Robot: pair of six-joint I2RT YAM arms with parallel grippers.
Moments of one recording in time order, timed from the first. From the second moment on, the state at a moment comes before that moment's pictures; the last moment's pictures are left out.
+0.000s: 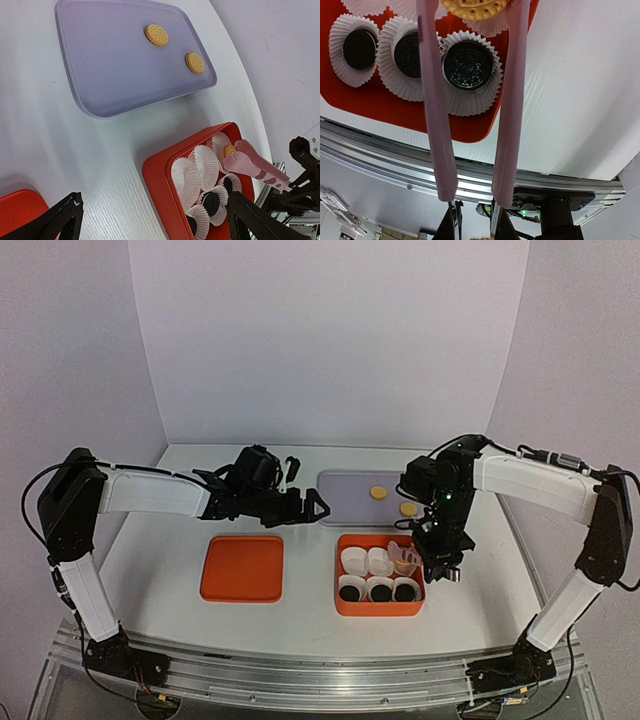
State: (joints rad) left arm -0.80 1.79 1.17 -0.03 0.21 -0.65; right arm 0.72 1.64 1.36 -1.42 -0.16 0.47
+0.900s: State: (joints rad) left arm -0.80 1.79 1.14 0.01 0.22 -0.65; right arm 0.73 1.68 1.34 -1.41 -0.11 0.54
